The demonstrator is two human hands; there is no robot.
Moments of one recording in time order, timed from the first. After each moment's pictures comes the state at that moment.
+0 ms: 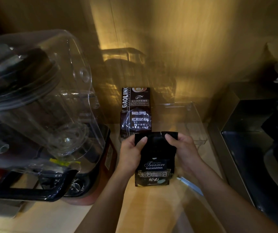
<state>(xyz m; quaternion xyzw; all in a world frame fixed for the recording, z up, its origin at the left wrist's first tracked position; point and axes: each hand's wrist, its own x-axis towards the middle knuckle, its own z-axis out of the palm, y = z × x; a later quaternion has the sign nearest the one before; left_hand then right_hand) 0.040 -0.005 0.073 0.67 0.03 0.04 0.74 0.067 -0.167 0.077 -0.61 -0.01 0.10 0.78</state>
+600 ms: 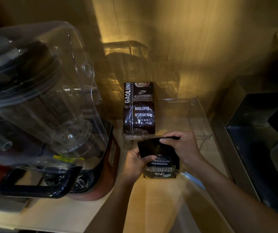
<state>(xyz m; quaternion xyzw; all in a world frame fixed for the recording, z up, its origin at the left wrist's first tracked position) 0.026 0.000 0.030 0.68 0.08 -0.04 0.73 0.068 -0.154 0.077 -0.73 -0.08 0.02 0.68</state>
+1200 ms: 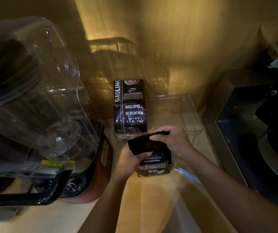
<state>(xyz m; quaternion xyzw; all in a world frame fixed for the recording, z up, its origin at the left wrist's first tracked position) 0.033 0.000 0.037 0.74 0.05 -0.01 0.67 0.074 -0.157 0.080 -0.75 -0.09 0.05 0.66</state>
